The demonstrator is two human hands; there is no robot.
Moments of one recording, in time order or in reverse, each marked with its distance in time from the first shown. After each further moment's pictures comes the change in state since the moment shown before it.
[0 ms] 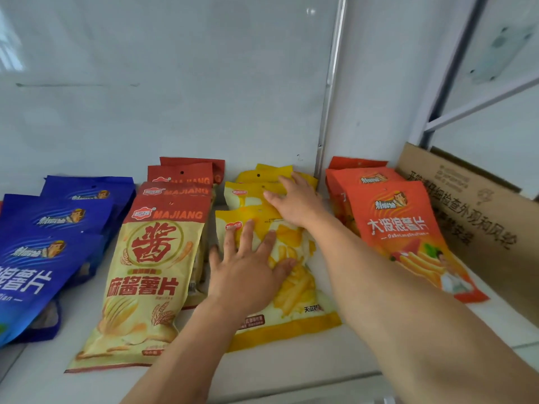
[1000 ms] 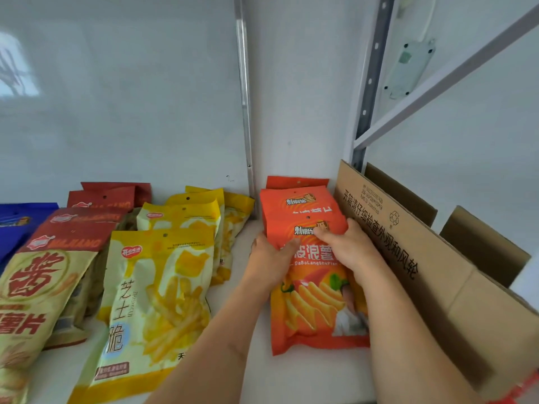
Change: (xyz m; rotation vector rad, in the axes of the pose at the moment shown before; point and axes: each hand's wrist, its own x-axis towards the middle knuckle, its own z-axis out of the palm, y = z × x) left_hand 0.101 0.191 0.049 -1.093 0.083 -0.218; right_hand -0.063 0.215 -0.096 0.710 0.080 0.449
